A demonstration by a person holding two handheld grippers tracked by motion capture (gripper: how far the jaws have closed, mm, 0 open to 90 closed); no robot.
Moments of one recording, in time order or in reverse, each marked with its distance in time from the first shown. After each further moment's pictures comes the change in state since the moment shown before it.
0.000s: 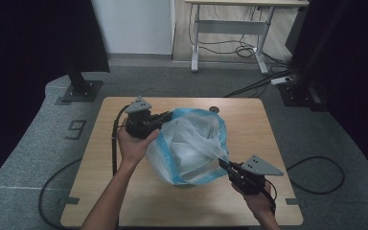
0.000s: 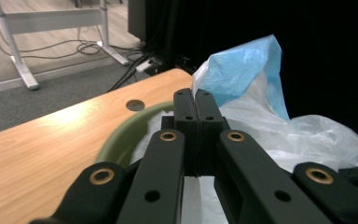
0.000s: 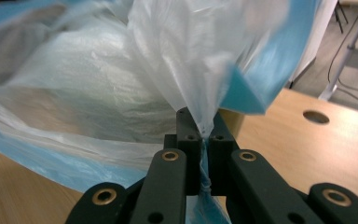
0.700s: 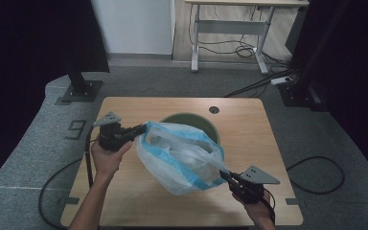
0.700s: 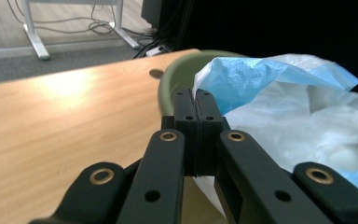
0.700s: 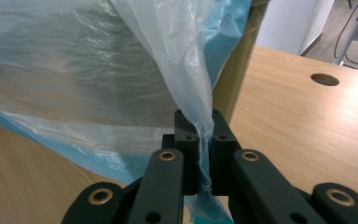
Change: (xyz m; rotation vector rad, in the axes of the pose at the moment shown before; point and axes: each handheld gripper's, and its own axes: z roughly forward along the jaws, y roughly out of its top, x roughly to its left) left arm 0.045 -0.059 -0.046 0.032 0.020 -0.118; right arm 0.000 -0.040 0.001 0.067 0.003 0.022
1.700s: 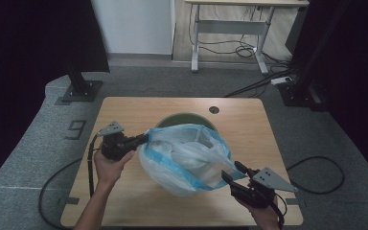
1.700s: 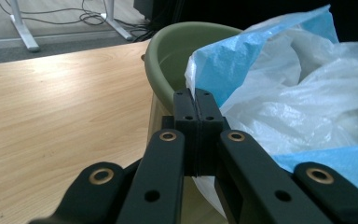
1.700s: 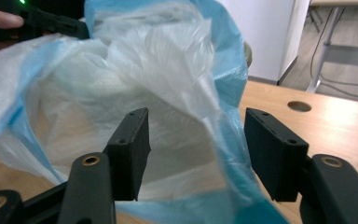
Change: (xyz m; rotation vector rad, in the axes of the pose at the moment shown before) left arm -0.006 -0.022 0.005 0.024 -0.027 0.020; right arm 0.013 0.027 -0.036 -0.121 -0.060 0.069
